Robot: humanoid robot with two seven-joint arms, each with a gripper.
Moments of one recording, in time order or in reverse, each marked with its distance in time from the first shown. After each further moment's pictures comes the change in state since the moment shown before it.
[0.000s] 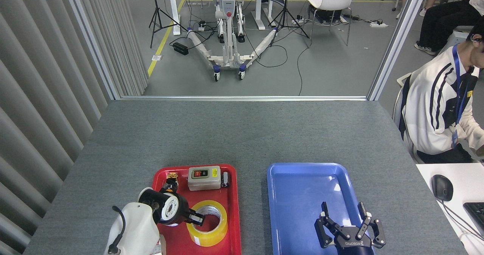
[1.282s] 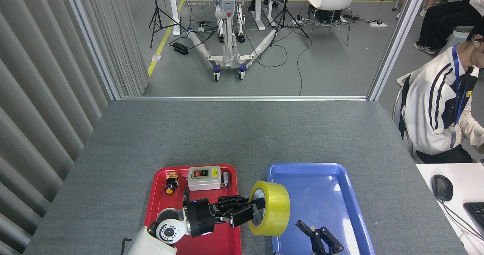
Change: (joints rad) left arm 0.121 -0.153 0.134 0.006 0.657 -0.632 0.352; right arm 0.080 -0.035 0.011 -0.095 0.134 -0.842 -0.215
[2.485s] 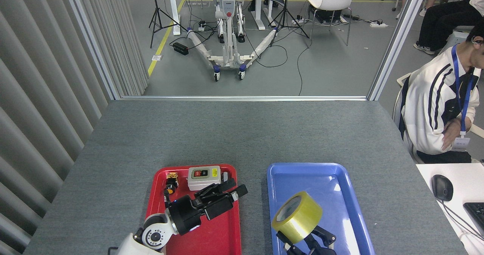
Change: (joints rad) left arm 0.053 0.052 0.059 -0.035 0.003 0.048 0.274; right arm -0.021 -0.003 -0.017 -0.007 0.073 0.090 0.030
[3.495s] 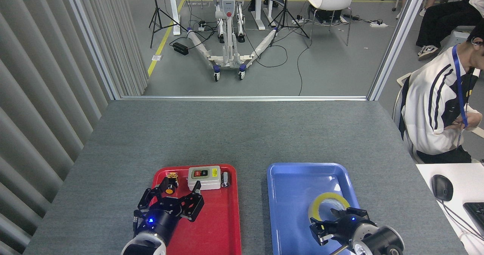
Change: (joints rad) left arm 0.185 0.091 -0.090 -0.284 -0.748 0.728 0.498; right arm -0.251 -0.010 -0.055 -0.063 -0.228 0.329 1.373
